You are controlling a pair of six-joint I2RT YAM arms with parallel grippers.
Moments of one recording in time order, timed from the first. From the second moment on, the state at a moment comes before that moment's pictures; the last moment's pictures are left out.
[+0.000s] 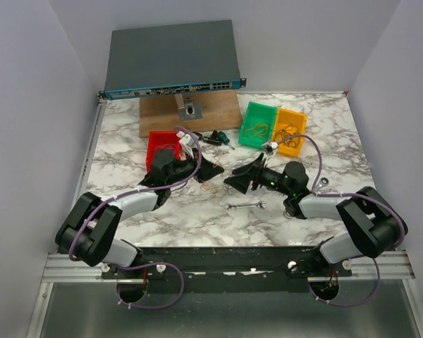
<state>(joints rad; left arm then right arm) -0.49 1.40 0.55 0.77 0.62 -0.62 0.53 1.47 0.40 1.08 -0.59 0.63</state>
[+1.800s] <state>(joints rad) -0.57 1.11 0.52 0.47 0.26 -0.44 0.44 2.01 1.45 -0.14 0.58 0.53</state>
